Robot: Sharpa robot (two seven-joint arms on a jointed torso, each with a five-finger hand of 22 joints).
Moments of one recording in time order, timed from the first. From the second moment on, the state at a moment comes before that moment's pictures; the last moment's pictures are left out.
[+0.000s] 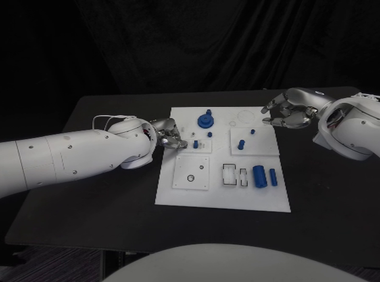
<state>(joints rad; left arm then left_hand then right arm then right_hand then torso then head) 1.26 -0.74 -0.21 1.47 -1.19 -0.20 -0.38 1.12 -0.02 0.37 0.15 0.47 1.08 0.03 0.16 1.05 1.47 -0.03 1.57 1.31 1.47 -0.08 1.57 1.31 0.01 1.47 0.04 1.57 1.31 1.42 -0.95 -0.25 1.53 -1.32 -0.28 -0.08 1.32 -0.06 0.19 0.27 0.31 0.85 0.06 0.08 0.22 1.46 -0.04 1.41 1.31 1.47 -0.10 1.49 1.31 0.04 1.47 0.02 1.36 1.31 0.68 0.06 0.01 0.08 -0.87</state>
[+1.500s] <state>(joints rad) 1.25 -0.73 -0.21 1.45 -1.19 -0.20 -0.37 1.12 -0.02 0.38 0.15 0.46 1.08 0.03 0.16 1.05 1.47 -0.03 1.57 1.31 1.47 -0.08 1.57 1.31 0.01 1.47 0.04 1.57 1.31 1.42 -0.95 -0.25 1.53 -1.32 -0.27 -0.08 1.32 -0.06 0.19 0.27 0.31 0.85 0.06 0.08 0.22 1.46 -0.04 1.41 1.31 1.47 -0.10 1.48 1.31 0.04 1.47 0.02 1.36 1.31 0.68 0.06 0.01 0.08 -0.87</state>
